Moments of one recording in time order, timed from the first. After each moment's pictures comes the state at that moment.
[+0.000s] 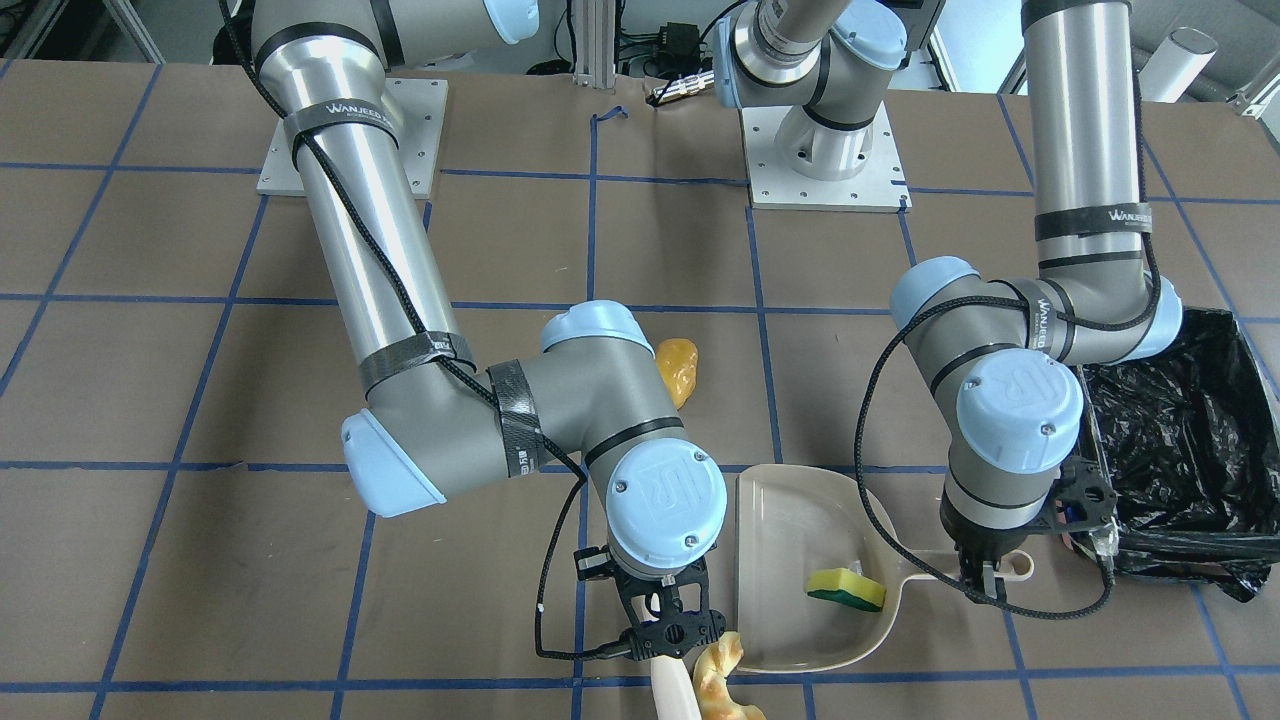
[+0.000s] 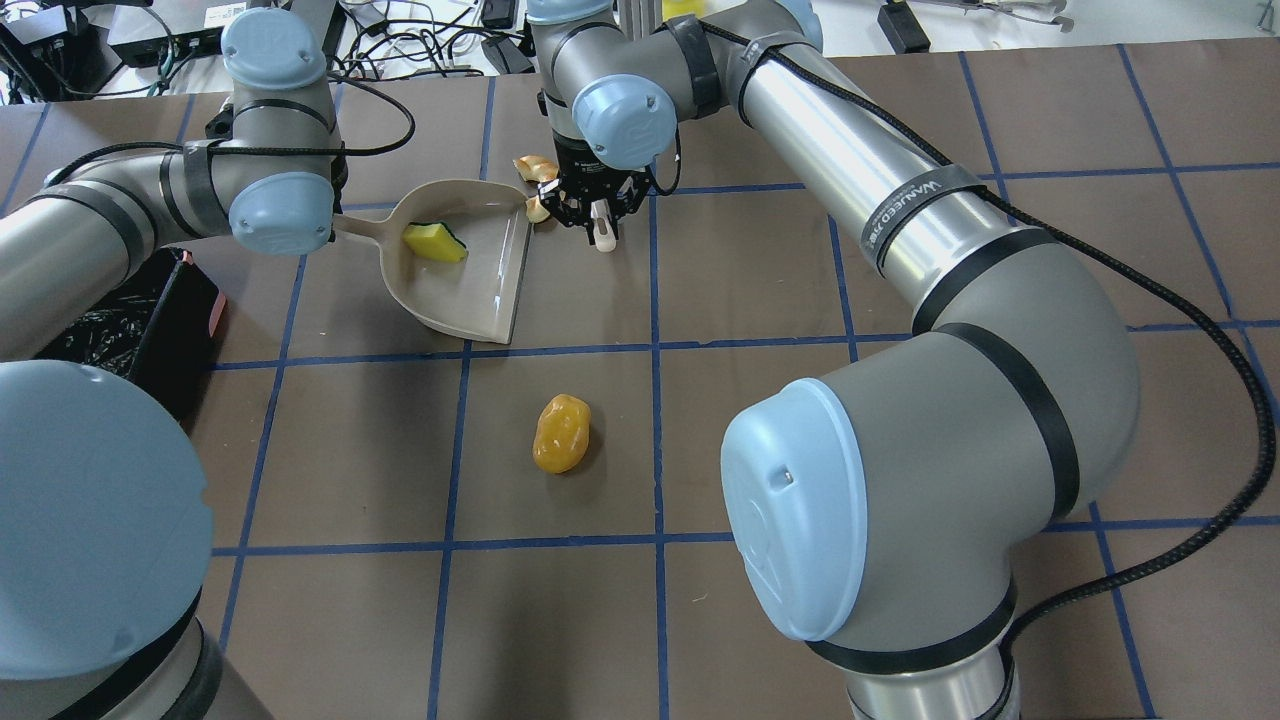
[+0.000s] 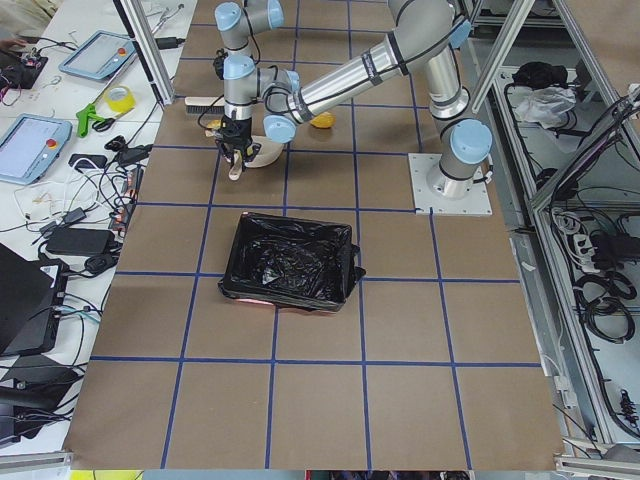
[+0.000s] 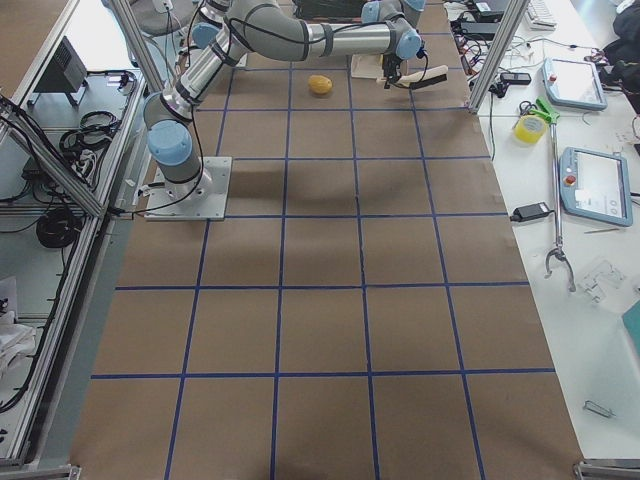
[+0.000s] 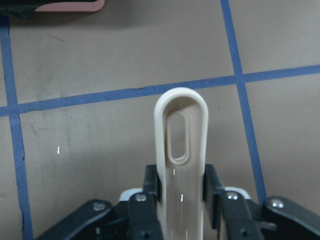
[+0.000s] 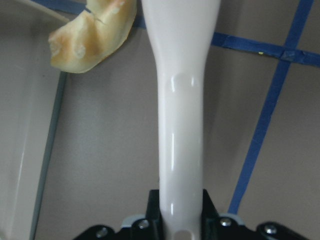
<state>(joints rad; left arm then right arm) -1.46 -2.10 -1.59 -0.85 1.87 -1.31 1.96 -0.65 0.85 -1.67 -1.51 0.18</state>
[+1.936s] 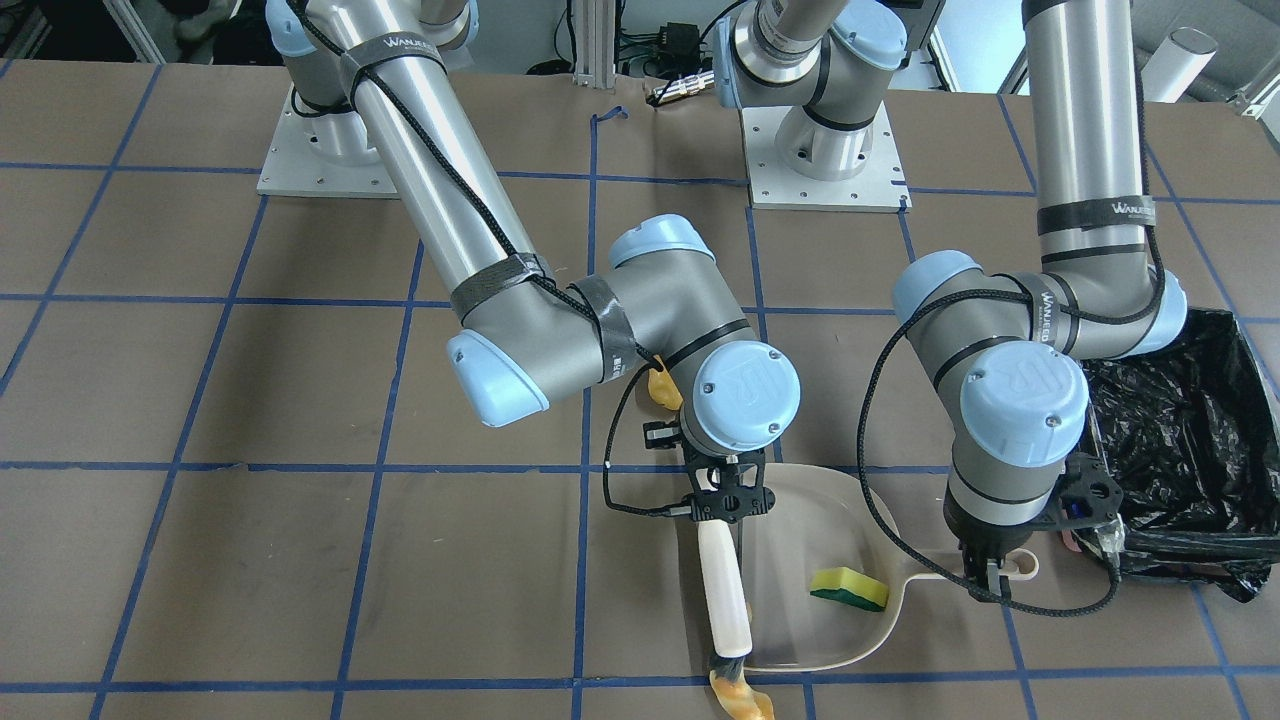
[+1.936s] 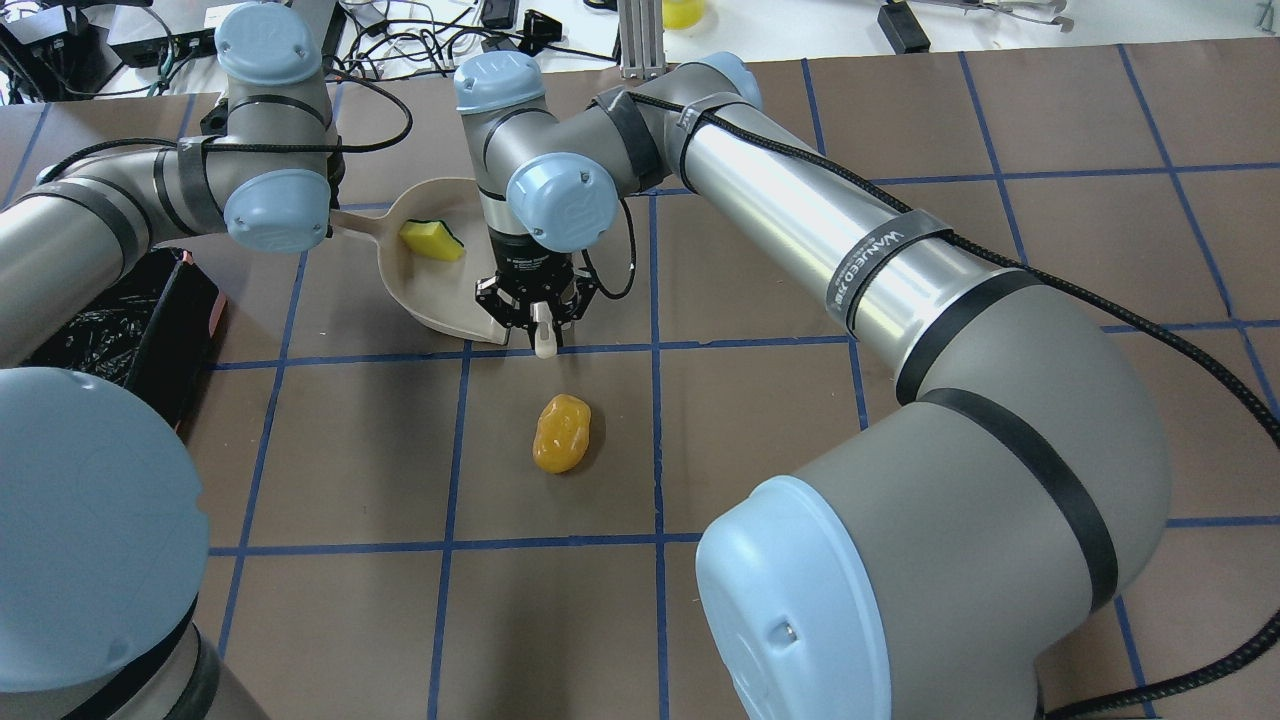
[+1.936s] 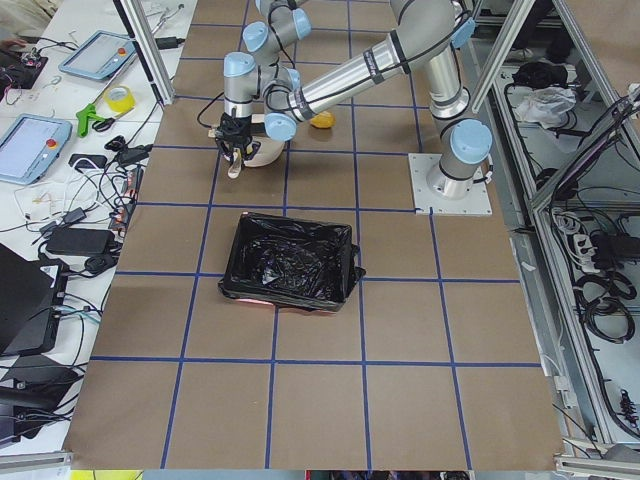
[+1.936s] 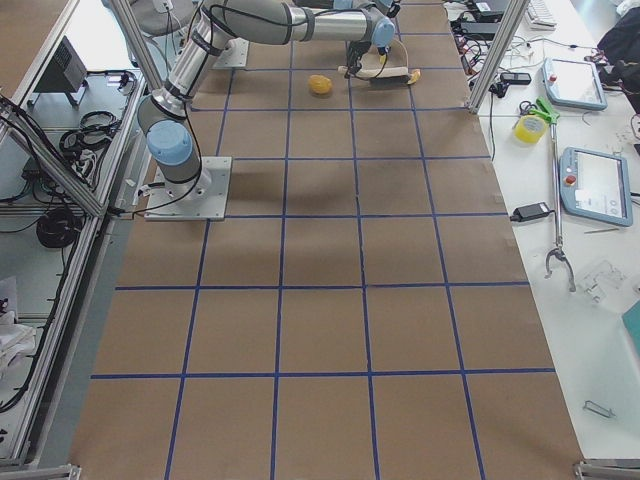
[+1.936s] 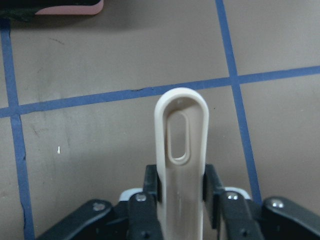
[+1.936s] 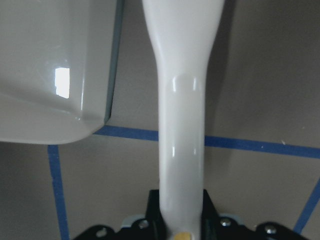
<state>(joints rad) -1.46 -2.09 -1.59 -0.85 1.87 -1.31 2.09 -0.76 1.06 -1.62 -1.39 0.40</state>
